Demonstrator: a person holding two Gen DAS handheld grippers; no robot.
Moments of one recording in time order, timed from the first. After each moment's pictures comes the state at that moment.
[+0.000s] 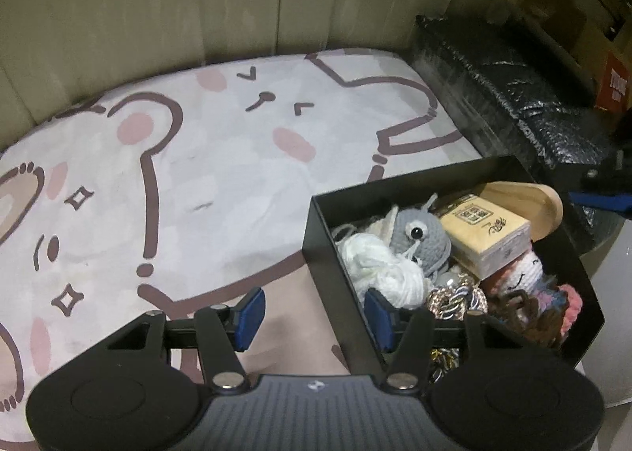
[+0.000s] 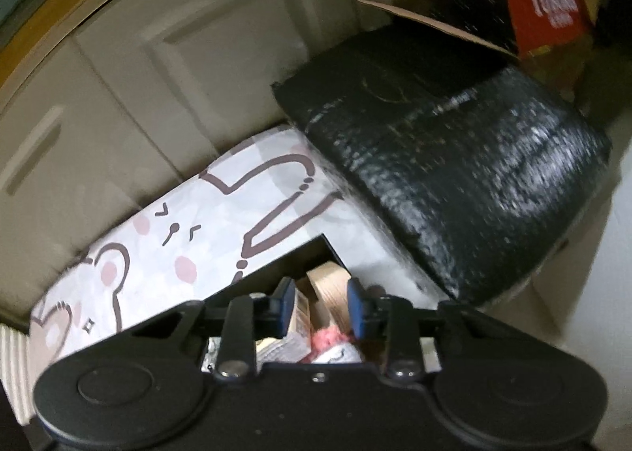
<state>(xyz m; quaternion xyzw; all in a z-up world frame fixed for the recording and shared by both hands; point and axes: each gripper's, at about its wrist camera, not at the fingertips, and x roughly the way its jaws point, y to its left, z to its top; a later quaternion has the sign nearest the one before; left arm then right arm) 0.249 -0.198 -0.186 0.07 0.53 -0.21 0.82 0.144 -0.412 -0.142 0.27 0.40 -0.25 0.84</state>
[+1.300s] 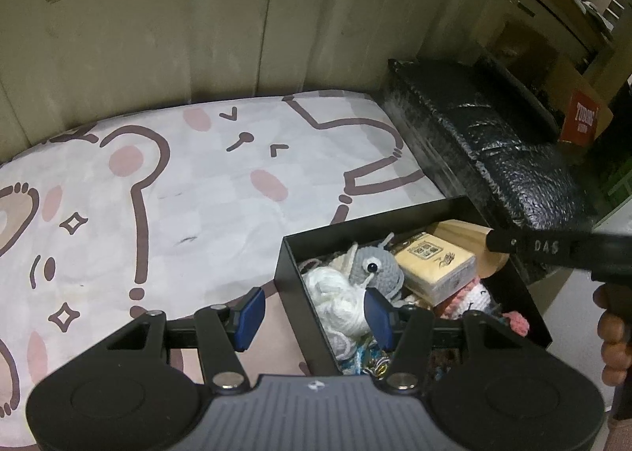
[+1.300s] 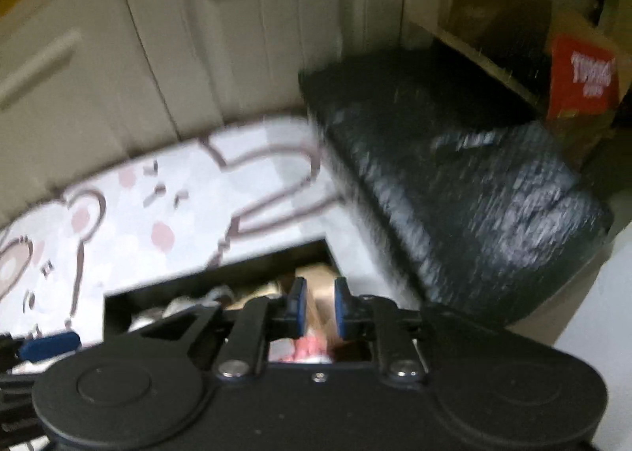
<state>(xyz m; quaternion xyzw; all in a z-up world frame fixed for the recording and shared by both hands) 0.242 -0.195 -0.155 0.03 0.50 -0.25 0.83 0.166 -0.398 -0.153 0.16 0.46 -0.23 0.84</state>
